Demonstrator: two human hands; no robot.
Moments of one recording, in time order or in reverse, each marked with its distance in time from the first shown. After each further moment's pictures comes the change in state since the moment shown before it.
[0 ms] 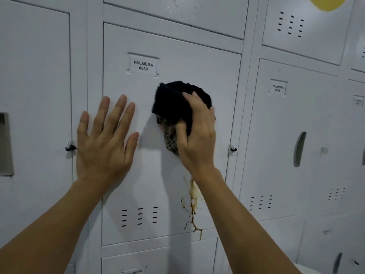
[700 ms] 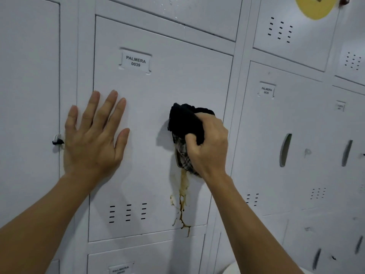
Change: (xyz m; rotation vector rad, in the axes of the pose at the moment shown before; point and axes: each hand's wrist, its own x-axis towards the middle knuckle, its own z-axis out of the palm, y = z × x) left_hand -0.003 -0.003 0.005 -0.002 0.048 -0.011; right_hand -0.010 0.026 -0.042 -0.193 -0.042 0.026
